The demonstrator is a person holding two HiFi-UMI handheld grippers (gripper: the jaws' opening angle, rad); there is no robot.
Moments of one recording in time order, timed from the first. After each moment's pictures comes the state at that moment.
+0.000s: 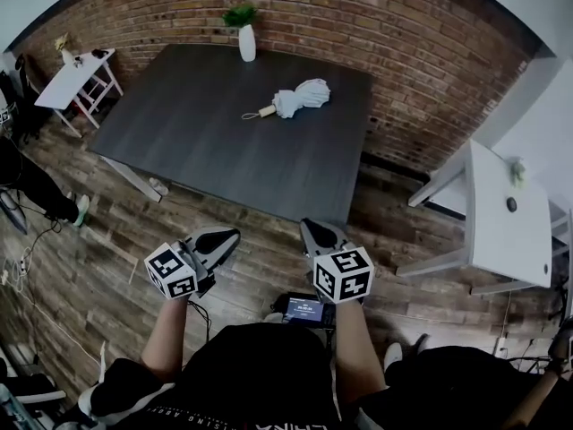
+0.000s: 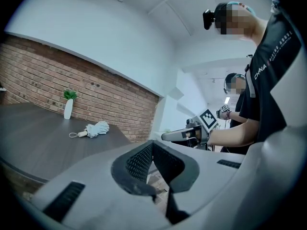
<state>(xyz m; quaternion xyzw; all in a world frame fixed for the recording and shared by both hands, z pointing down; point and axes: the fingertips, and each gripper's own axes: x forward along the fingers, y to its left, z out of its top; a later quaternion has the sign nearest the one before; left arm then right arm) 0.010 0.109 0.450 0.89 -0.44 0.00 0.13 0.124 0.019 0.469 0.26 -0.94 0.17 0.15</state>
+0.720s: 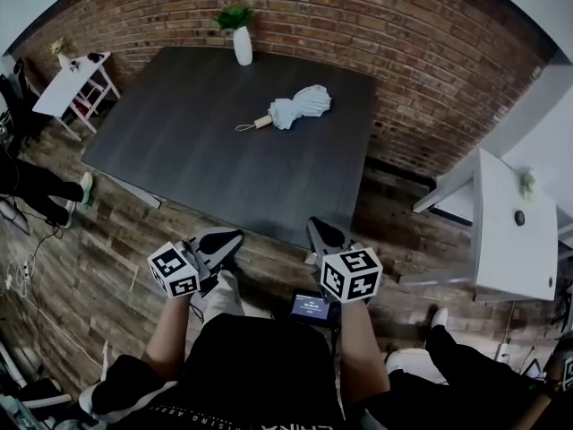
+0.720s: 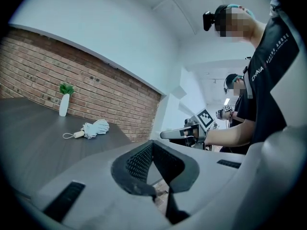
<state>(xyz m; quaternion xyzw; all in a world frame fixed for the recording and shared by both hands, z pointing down) -0.002 0.028 0.465 0.89 -0.43 0.00 0.14 0.118 -0.068 0.480 0.27 -0.94 0.19 0.13</state>
